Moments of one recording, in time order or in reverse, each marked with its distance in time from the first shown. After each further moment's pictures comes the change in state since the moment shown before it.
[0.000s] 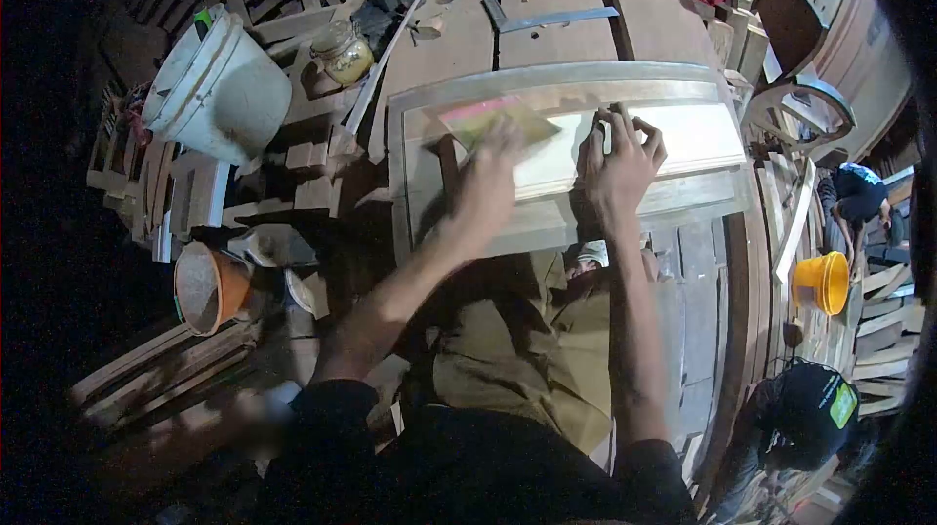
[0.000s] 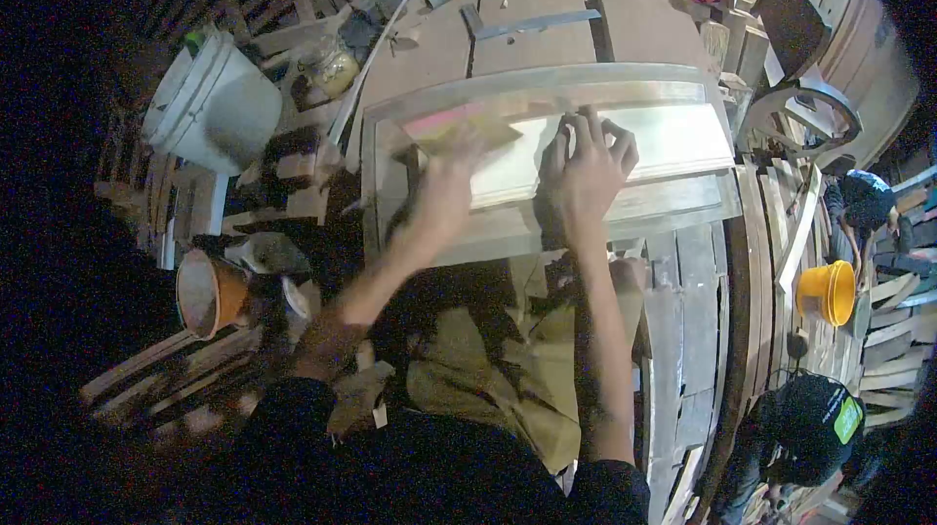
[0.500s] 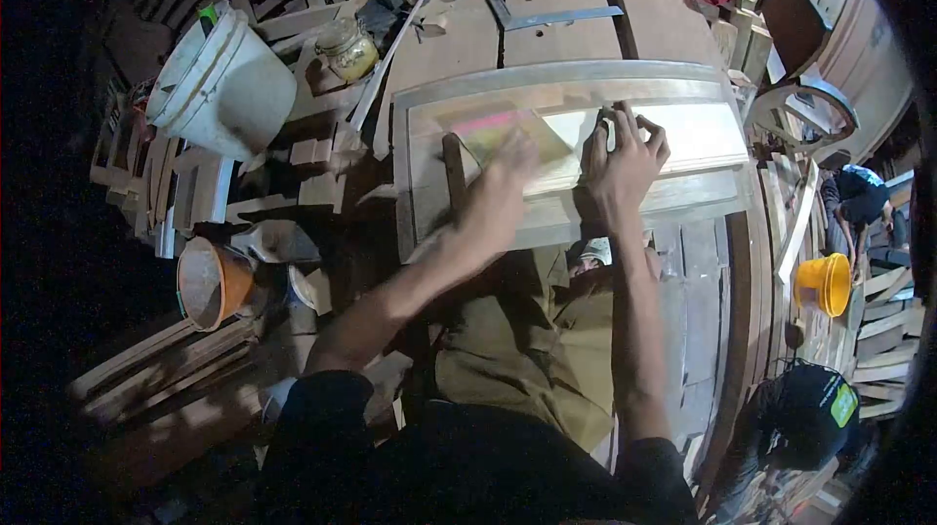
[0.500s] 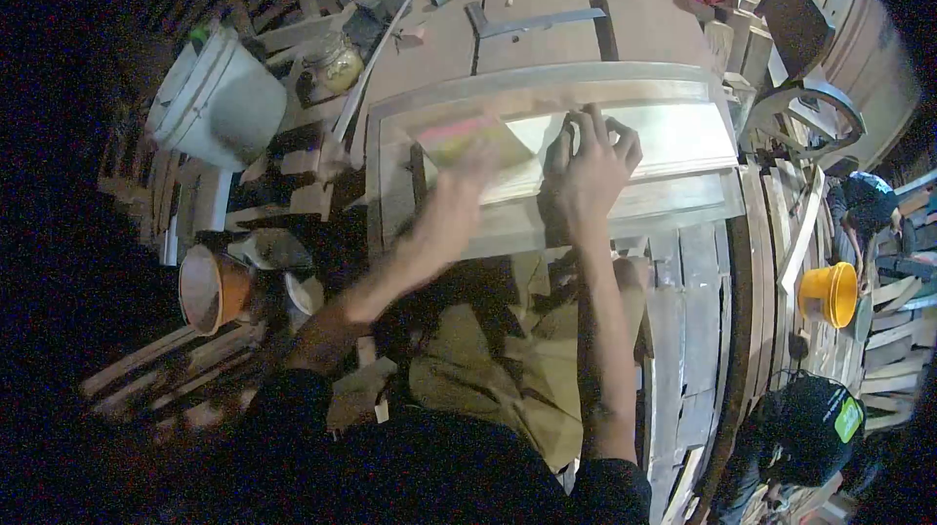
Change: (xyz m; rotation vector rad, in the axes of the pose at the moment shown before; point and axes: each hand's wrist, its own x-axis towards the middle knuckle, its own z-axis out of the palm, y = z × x) left_hand -0.021 0.011 -0.002 0.055 0.002 0.087; right_hand 0.002 0.003 0.004 -0.010 0.001 -0.025
